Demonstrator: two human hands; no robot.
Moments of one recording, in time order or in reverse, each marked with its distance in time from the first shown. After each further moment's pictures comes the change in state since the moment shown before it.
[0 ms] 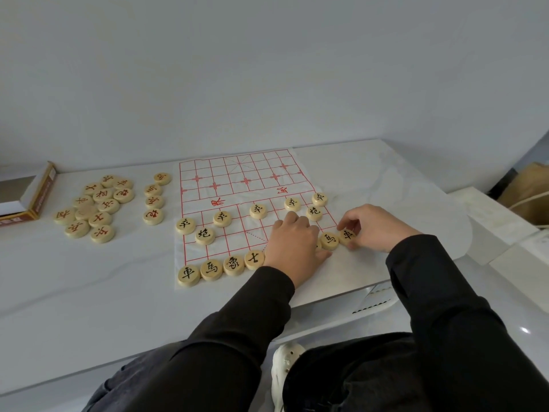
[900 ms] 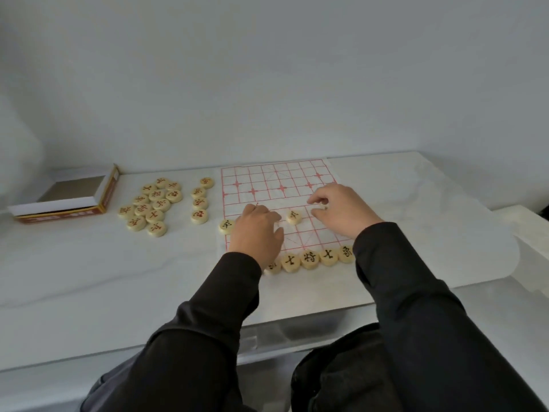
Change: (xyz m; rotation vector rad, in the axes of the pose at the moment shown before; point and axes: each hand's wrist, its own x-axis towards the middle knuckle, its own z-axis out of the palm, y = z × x) left_hand -0.039 -0.088 -0.042 -0.152 0.097 -0.325; right_hand 0.020 -0.108 0.004 0.104 0.208 -0.258
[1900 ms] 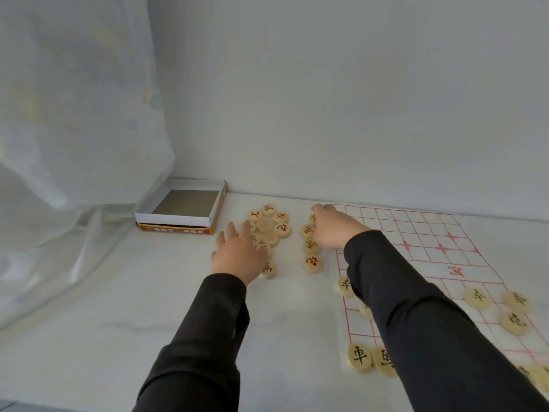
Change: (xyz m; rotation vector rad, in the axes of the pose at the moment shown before) left_hand 0.013 -0.204 -0.070 -0.147 -0.129 -0.611; right_hand 0.156 -0.170 0.107 -0.221 -0.378 -0.063
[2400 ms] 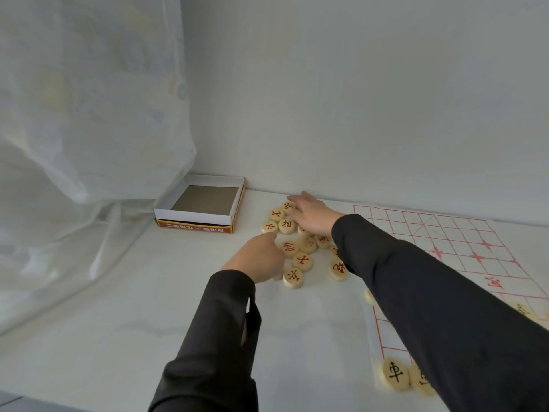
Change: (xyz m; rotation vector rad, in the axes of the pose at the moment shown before) left_hand 0.008 -0.006 -0.017 -0.149 -0.248 -0.020; right_hand 0.064 -0.046 0.022 0.162 -0.076 -0.178
